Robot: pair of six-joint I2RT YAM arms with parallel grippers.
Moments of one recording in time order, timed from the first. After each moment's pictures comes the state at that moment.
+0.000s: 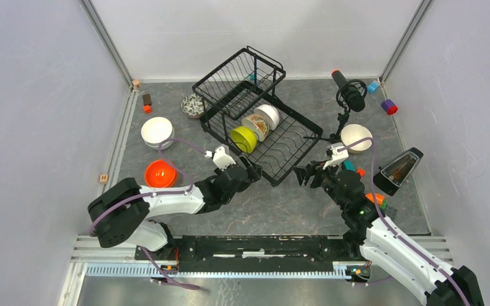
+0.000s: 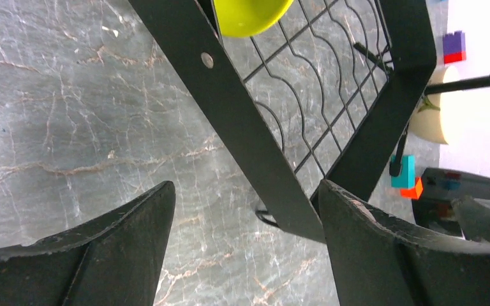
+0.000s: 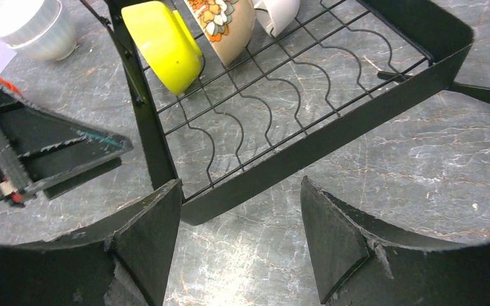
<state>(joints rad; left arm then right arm) -1.00 1.40 0.57 0.24 -0.54 -1.19 0.57 0.62 0.23 0.19 0.09 0.33</state>
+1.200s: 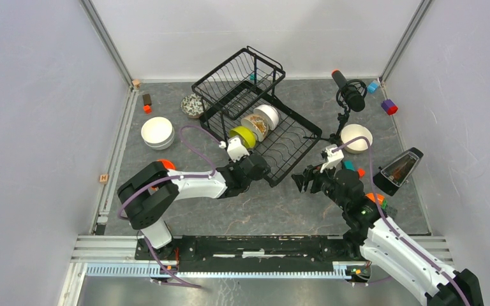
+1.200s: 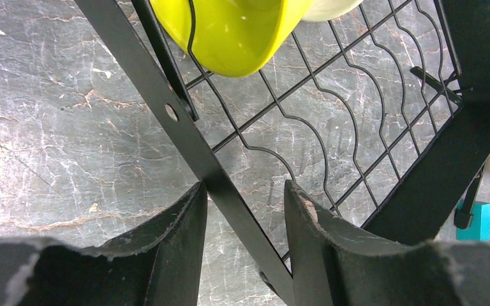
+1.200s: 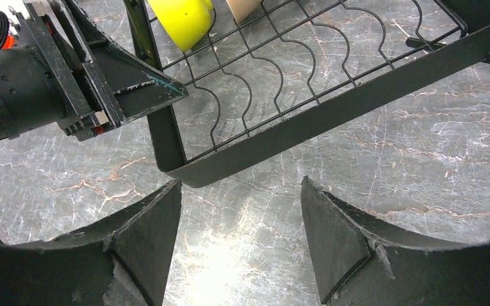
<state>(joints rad) -0.98 1.68 0.84 0.06 -0.63 -1.17 0.57 0.60 0.26 0.04 -0.01 0.31</state>
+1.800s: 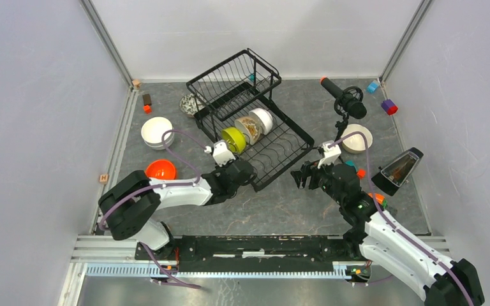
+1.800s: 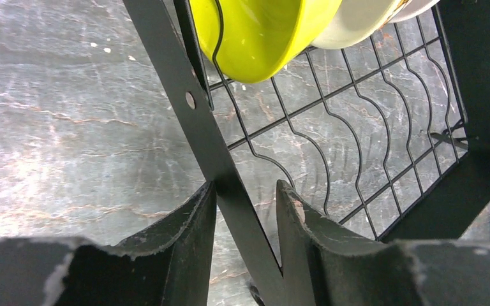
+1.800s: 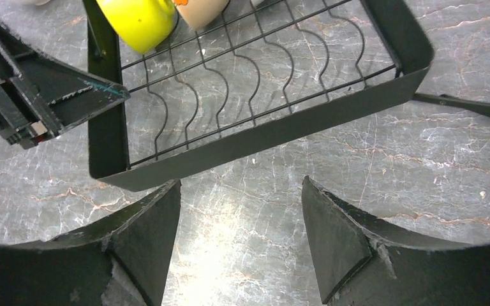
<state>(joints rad) -0.96 1.54 0.69 0.08 -0.70 -1.14 0.57 0.69 0.31 0.06 0.03 0.28</state>
